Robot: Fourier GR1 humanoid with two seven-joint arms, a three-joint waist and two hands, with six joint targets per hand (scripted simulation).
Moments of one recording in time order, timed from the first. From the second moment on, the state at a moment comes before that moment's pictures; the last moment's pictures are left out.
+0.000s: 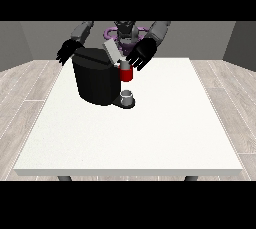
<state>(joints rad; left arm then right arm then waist) -1.18 0.43 0.13 -0.61 -0.67 -0.15 -0.12 -0.33 -0.05 -0.06 -1.39 -0.04 -0.16 -0.05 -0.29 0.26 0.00</state>
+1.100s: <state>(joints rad) -1.18 0.44 0.12 -0.62 -0.70 -0.15 -0.16 -0.34 -0.03 -0.05 -1.37 -0.02 -0.19 -0.08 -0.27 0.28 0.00</state>
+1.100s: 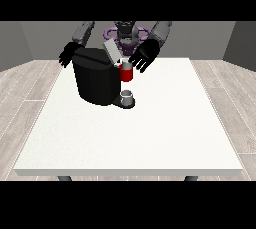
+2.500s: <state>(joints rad) -1.04 0.37 0.14 -0.64 -0.68 -0.23 -0.16 -0.18 -0.04 -0.07 -1.36 -0.07 -0.14 -0.10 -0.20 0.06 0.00</state>
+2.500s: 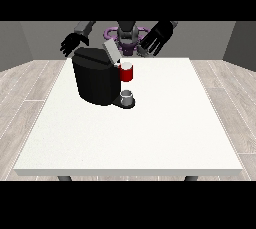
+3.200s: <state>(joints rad) -0.75 0.16 0.36 -0.65 -0.36 -0.24 -0.25 -0.15 -0.14 -0.05 -1.46 -0.08 -0.05 0.00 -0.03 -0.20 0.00</state>
